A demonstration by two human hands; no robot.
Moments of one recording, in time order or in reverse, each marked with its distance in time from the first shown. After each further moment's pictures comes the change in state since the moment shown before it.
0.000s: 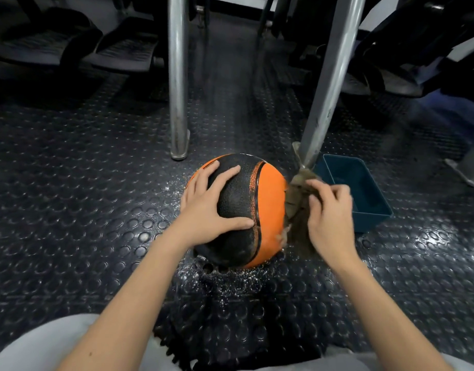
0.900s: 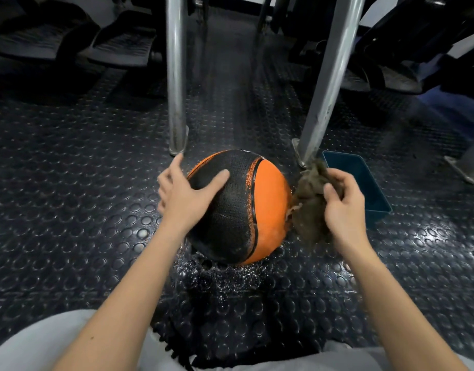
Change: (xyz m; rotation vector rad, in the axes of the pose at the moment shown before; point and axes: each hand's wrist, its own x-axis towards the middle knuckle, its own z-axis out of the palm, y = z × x) left_hand 0.008 -0.002 -0.001 -0.342 0.343 -0.444; right_hand 0.015 0.004 -0.012 0.505 0.031 0.315
